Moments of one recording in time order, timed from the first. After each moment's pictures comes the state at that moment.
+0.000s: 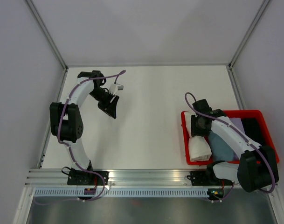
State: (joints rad) left arm -0.13 1.89 1.58 -1.31 0.58 0.59; right arm 0.28 1.23 0.79 -0.82 0.11 0.35
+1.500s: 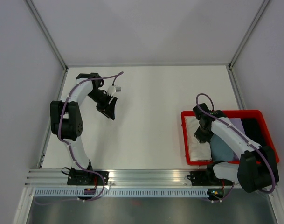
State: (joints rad) left arm -0.10 1.92 1.55 -1.29 0.58 0.59; right arm 0.28 1.25 0.76 -0.99 0.25 0.95
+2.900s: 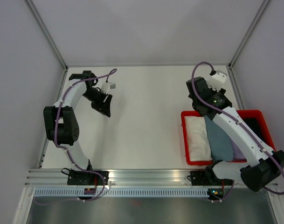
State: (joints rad) left arm -0.04 1.85 1.52 -1.25 0.56 0.58; right arm 0.49 1.28 1.29 -0.95 0.83 0.89
